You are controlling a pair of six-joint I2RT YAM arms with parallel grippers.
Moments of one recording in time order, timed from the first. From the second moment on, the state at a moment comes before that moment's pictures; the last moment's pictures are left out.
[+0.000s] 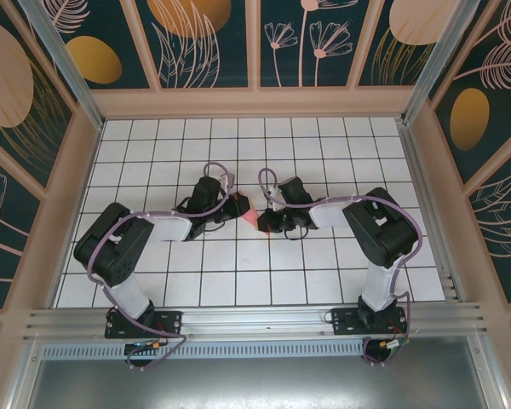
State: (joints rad) left arm -0.57 1.74 0.71 0.46 0.38 -0.83; right arm 0.61 1.86 0.86 0.04 -0.56 0.50
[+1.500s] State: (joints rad) left arm -0.34 1.84 0.70 0.47 0.28 -0.82; right arm 0.61 1.86 0.85 0.05 -0.56 0.50
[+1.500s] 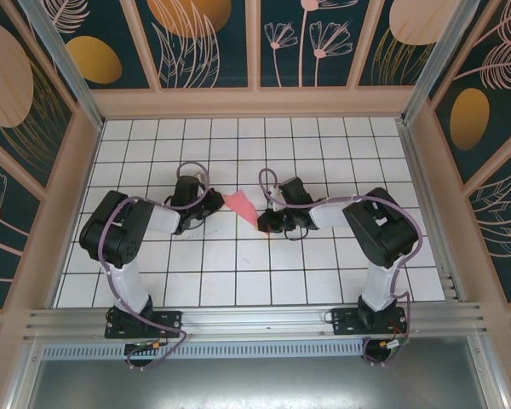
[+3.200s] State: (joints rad) left arm -0.51 1.89 0.81 0.34 0.35 -0.79; right arm 0.65 1.92 1.03 -0.09 -0.52 0.48
